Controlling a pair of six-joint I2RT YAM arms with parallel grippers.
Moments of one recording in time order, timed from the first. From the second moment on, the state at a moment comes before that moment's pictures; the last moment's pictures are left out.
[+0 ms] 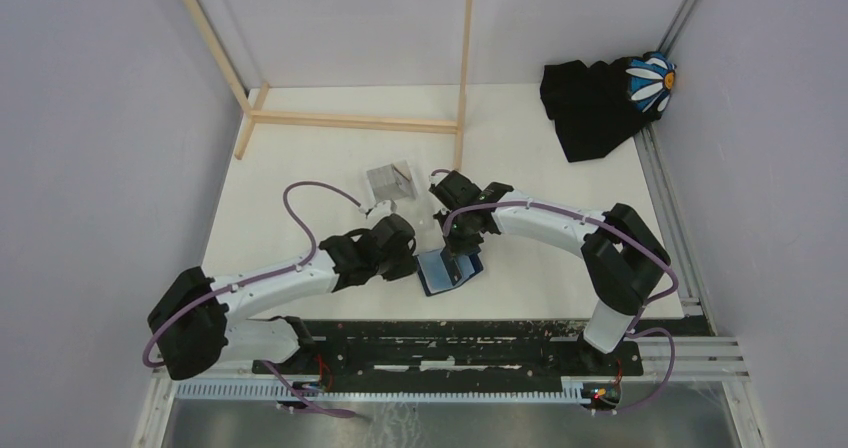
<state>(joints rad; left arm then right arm) -0.93 1.22 0.67 -0.40 -0.21 -1.11 0.83 1.73 1.18 -0.63 -0.07 0.45</state>
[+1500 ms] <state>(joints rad) -0.94 1.54 0.75 -0.24 -0.18 -1.06 0.72 1.73 1.21 -0.62 -0.16 0.49</state>
